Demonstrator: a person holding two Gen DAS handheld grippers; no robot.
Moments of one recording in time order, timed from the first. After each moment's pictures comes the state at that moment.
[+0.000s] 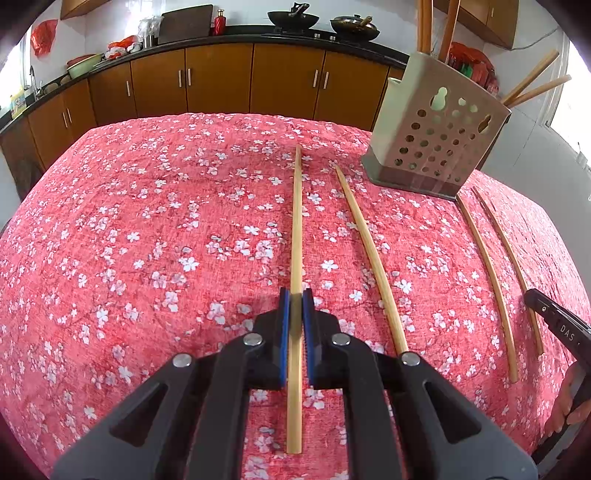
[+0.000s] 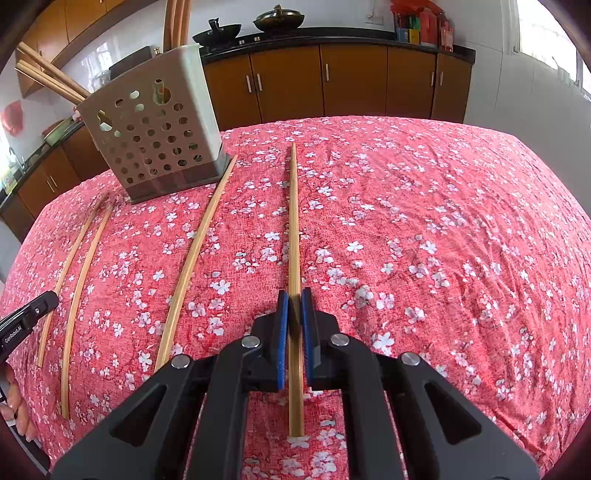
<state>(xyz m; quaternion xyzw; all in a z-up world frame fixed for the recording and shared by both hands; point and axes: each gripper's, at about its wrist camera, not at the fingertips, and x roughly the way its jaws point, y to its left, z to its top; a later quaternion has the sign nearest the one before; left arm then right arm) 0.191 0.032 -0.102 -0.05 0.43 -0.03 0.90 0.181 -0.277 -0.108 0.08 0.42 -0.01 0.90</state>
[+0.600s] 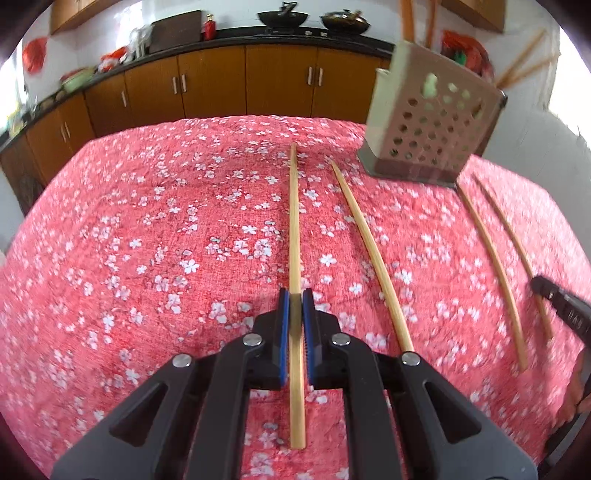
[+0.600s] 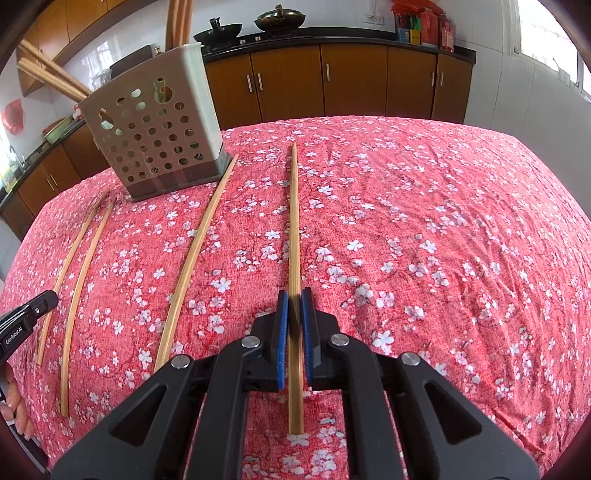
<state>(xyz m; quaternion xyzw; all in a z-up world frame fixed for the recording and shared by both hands) 0.190 0.022 -0.101 -0.01 0.44 -0.03 0.90 0.177 -0.276 -0.107 0.07 0.42 -0.01 0.90</state>
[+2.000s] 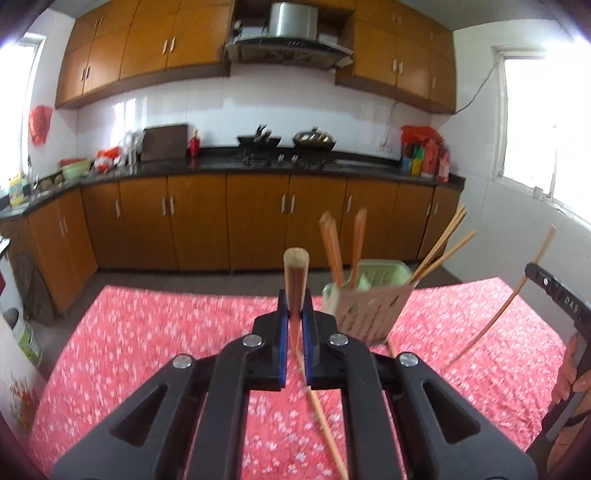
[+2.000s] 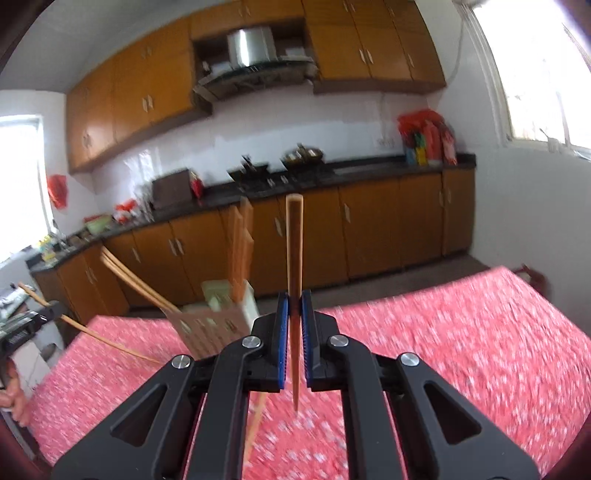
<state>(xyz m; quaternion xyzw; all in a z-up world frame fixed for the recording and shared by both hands) 0.162 0.022 0.094 -0.01 0.22 -0.08 0.97 0.137 -0.311 0.085 0.11 0.15 0.05 0.98</state>
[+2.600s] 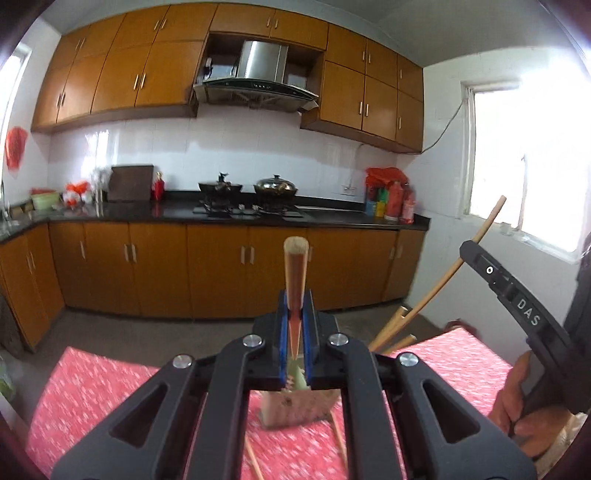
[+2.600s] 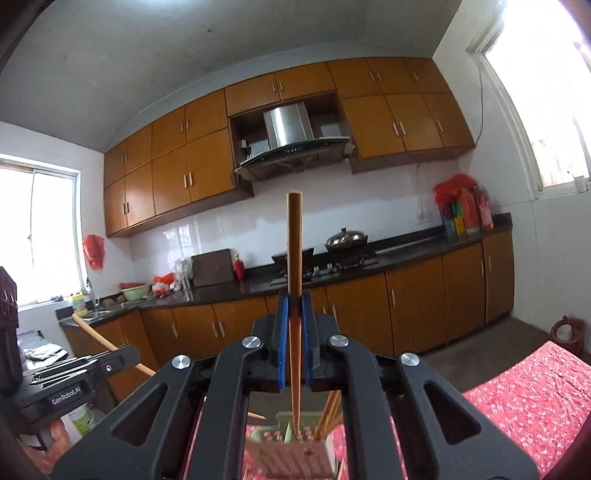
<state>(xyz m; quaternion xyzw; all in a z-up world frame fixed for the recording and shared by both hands) 0.203 -0.040 0.177 -0.02 0.14 -0.14 0.98 0.177 -0.270 0.156 0.12 0.00 0.08 0.99</state>
